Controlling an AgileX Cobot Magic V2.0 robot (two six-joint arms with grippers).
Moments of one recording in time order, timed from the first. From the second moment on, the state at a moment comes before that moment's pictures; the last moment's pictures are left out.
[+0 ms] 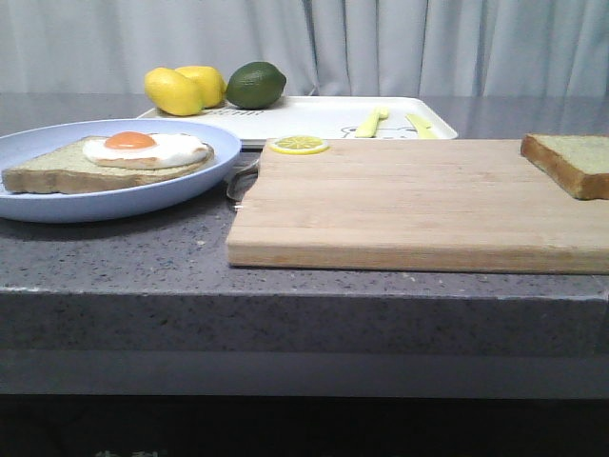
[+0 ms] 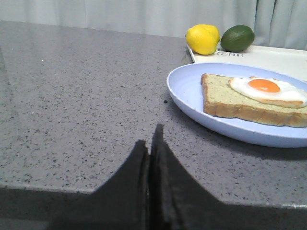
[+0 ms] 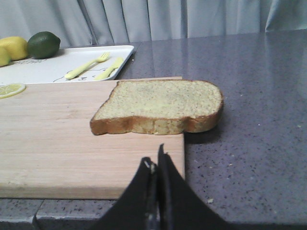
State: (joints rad) left arm -0.07 0.00 0.00 0.01 0.18 -0.09; right arm 0.04 -0.01 0.03 0.07 0.12 0.06
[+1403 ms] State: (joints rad) left arm -0.07 0.10 -0.37 0.00 0.18 -0.09; right arm 0.04 0.15 -0.44 0.10 0.40 0.06
